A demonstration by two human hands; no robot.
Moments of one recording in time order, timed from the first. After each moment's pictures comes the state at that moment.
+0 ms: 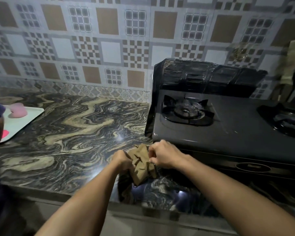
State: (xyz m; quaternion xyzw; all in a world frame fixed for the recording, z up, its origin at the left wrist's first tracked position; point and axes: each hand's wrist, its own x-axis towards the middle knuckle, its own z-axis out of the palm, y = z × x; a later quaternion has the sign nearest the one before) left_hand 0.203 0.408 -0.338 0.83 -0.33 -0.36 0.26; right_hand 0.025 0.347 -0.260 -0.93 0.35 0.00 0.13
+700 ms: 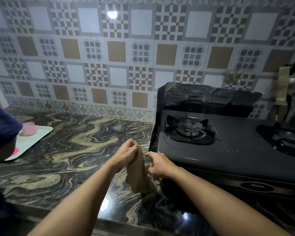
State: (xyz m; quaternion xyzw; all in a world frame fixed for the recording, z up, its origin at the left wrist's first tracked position) left_hand 0.203 0.415 -0.235 0.69 -0.42 -0.34 0.48; right_hand 0.057 0.346 -0.252 -0.88 0.39 -0.04 0.27
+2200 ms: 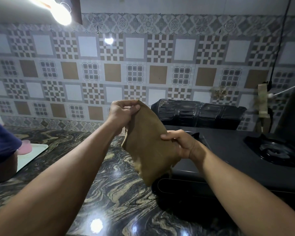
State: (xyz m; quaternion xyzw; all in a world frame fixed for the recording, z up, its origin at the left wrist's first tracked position) left_hand 0.189 0.406 -0.066 0.56 -0.42 -0.21 0.68; right_hand -0.001 0.318 -0.128 -0.57 0.12 -0.13 0.80
